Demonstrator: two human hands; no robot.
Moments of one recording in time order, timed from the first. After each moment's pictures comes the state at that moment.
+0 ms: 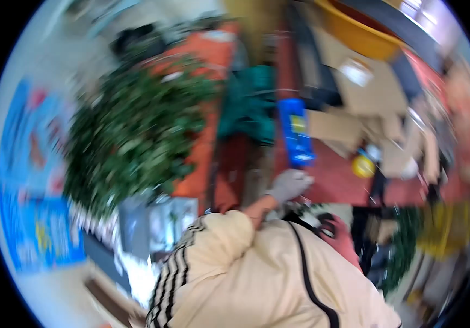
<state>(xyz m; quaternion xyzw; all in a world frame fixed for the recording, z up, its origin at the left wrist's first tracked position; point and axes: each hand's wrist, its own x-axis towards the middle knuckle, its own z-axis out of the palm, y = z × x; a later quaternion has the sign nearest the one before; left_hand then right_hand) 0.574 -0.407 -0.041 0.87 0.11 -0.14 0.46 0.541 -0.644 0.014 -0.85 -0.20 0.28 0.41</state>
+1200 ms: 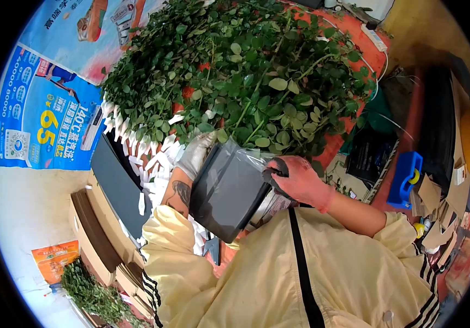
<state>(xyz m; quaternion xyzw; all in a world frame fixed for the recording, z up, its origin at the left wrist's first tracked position) 0.158 0.005 -0.069 0.29 0.44 0.28 0.80 0.412 -0.203 0.073 -0.64 -0.56 0.43 0.31</state>
